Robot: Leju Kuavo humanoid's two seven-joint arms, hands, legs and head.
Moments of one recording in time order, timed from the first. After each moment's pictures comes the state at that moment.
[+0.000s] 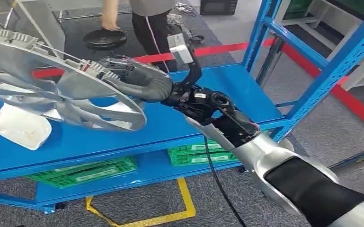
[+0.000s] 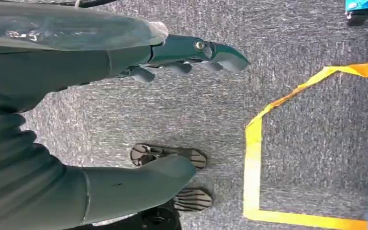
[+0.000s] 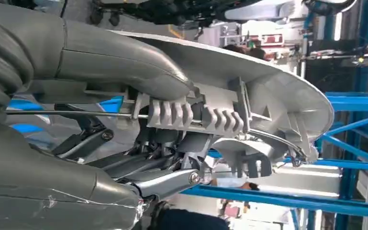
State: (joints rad) left arm -0.25 0.07 1.52 -0.16 -1.29 -0.19 -0.32; right arm -0.86 0.08 0.56 -1.11 -0.62 0.62 -0.08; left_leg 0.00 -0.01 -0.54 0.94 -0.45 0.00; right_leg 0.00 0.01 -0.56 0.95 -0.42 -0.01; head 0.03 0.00
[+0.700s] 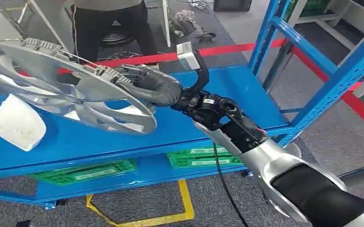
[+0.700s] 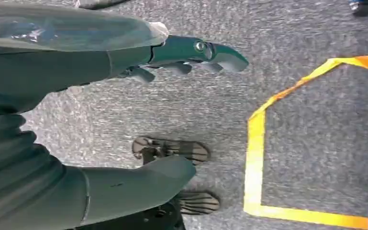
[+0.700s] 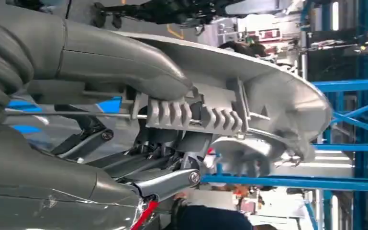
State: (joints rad) left arm -0.26 0.07 1.52 -0.16 -1.31 -0.19 -0.31; right arm -0.82 0.08 0.56 -1.11 -0.61 0.58 -0.08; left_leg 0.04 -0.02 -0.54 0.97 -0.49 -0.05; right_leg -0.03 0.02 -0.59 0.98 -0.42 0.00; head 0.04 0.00
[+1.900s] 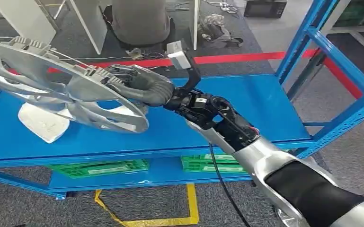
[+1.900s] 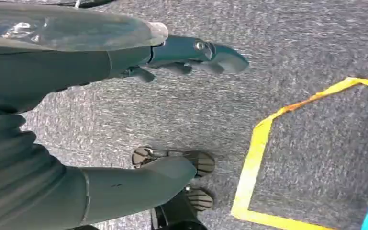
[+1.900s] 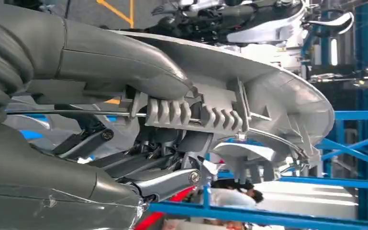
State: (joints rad) left arm -0.26 0.07 1.52 -0.16 -1.31 -0.19 -0.31; right arm -0.81 0.07 0.55 -1.12 -0.60 0.58 -0.07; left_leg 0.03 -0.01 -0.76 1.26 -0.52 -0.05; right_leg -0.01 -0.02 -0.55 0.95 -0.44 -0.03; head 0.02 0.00
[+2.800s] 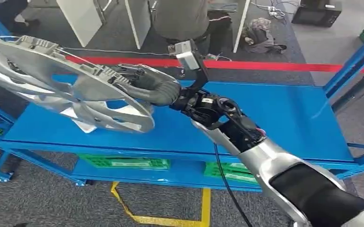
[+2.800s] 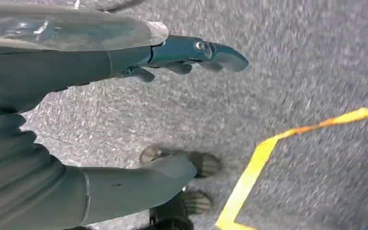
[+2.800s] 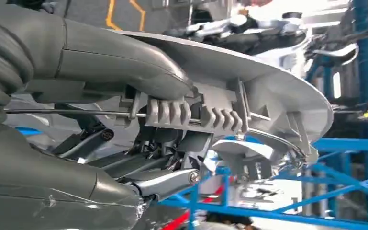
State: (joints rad) left arm -0.25 0.08 1.52 -0.16 -1.30 -0.19 -0.32; right arm -0.82 0.08 0.55 -1.12 -0.59 0.60 -0.08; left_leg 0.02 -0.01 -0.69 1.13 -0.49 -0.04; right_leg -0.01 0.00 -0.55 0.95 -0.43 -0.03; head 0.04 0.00
